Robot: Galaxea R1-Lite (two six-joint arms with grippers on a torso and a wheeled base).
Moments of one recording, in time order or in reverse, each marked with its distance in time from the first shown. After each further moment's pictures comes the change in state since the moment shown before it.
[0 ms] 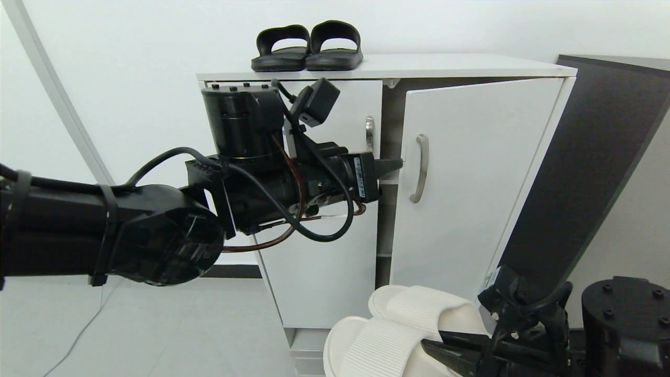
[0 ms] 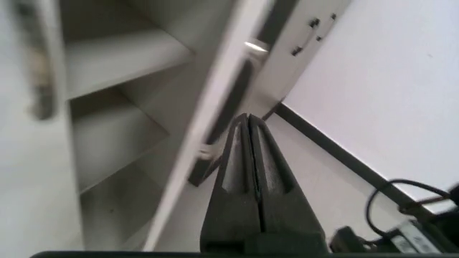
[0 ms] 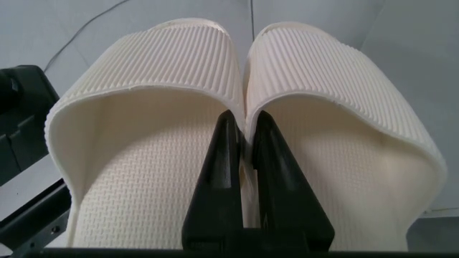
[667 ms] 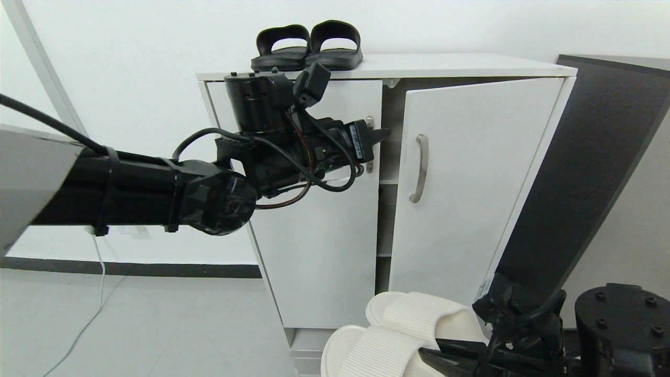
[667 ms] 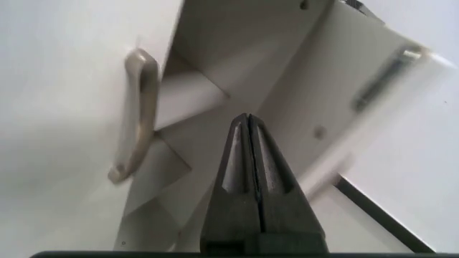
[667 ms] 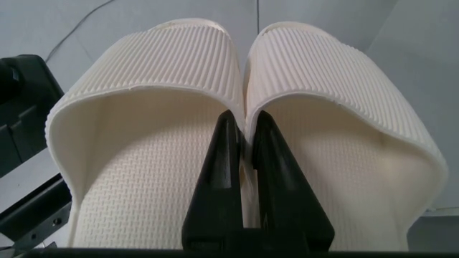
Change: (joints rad) left arm 0.076 0.164 -0.248 0.001 -0.003 -0.058; right arm 0.019 0.014 0.004 0.003 -0.001 0.000
